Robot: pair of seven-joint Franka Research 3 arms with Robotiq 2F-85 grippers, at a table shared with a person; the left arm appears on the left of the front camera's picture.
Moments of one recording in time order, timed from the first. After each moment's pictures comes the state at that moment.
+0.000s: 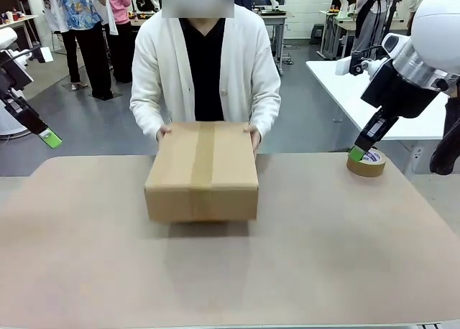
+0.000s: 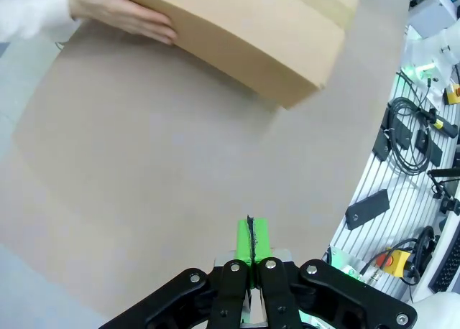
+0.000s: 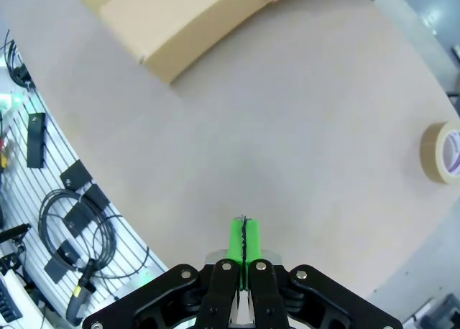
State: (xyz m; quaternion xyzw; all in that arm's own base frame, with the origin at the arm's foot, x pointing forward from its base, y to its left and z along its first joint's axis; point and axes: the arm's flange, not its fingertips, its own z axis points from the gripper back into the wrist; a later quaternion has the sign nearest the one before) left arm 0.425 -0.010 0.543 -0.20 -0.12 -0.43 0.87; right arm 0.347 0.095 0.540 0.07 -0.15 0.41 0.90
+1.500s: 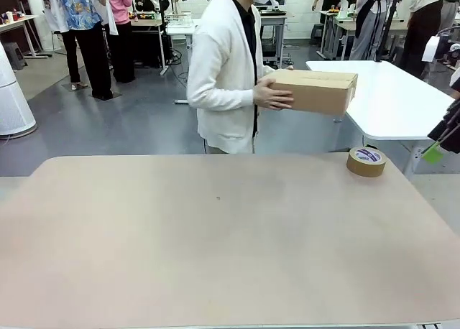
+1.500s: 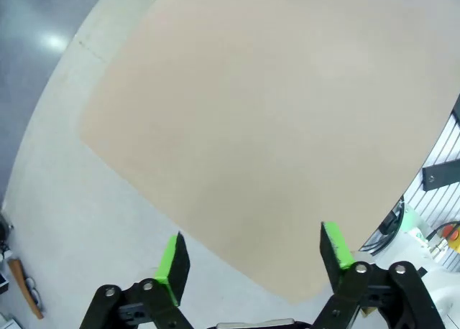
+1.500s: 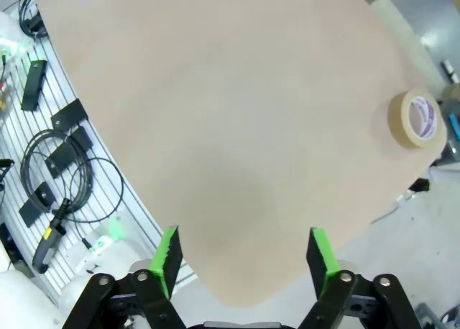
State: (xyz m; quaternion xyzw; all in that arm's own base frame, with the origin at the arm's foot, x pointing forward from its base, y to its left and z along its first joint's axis) left arm 0.385 0.055 0.583 -0.02 -0.15 -0.40 0.90; right arm 0.304 -0.011 0.576 0.05 -0.17 0.46 0.87
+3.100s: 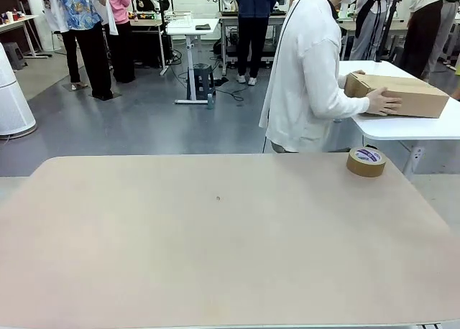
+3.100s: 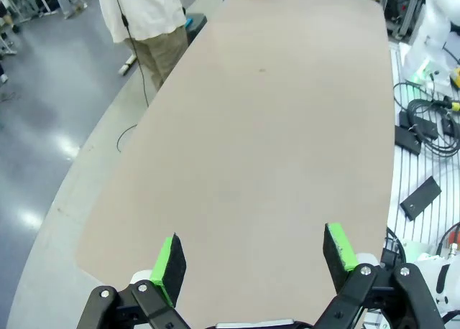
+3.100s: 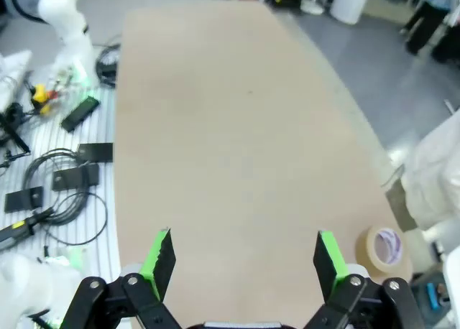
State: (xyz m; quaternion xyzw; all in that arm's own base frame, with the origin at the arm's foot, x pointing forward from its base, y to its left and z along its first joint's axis) left arm 0.361 0.170 0.562 -0.22 -0.35 -0.51 0.76; right arm 0.309 -0.152 0.560 0.21 -0.39 0.56 0.70
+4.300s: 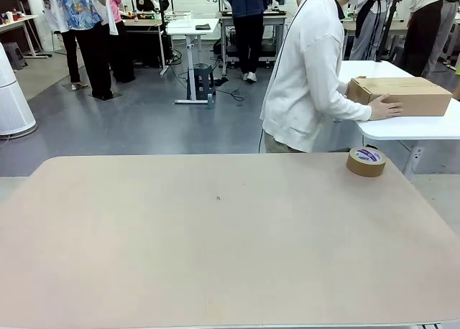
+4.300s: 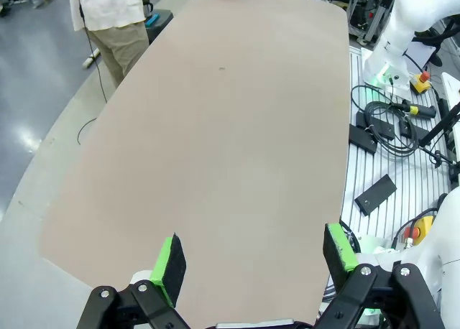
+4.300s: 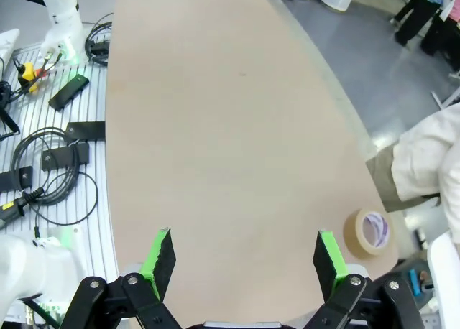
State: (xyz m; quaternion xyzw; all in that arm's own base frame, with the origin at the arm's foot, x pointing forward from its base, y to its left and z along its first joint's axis) left arm 0.345 0.186 0.574 -0.28 -0.30 -0.50 0.76; right arm 0.289 -0.155 0.567 0.17 -0.38 0.58 0.70
